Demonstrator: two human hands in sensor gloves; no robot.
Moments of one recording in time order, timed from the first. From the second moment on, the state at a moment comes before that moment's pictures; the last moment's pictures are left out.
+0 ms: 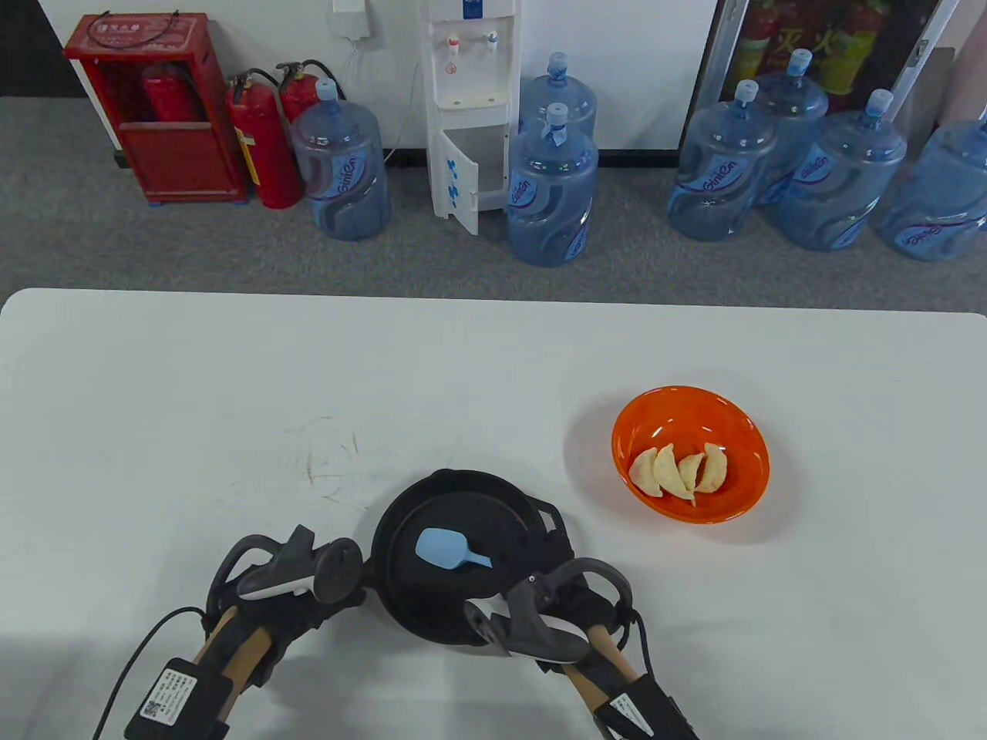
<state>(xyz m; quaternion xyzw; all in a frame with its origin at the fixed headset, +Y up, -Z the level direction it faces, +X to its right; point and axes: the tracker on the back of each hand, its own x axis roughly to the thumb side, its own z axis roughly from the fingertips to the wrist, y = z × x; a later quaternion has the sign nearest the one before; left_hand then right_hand) -0.237 -0.767 -0.290 -0.21 -0.21 -0.09 0.95 0.022 -0.738 -0.252 -0.25 0.10 -0.95 0.18</state>
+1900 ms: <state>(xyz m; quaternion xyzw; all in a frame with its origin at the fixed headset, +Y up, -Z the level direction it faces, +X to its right) -0.202 -0.709 -0.275 0.06 -0.03 0.06 1.00 0.141 -0.703 -0.240 -0.01 0.19 -0.98 -0.08</state>
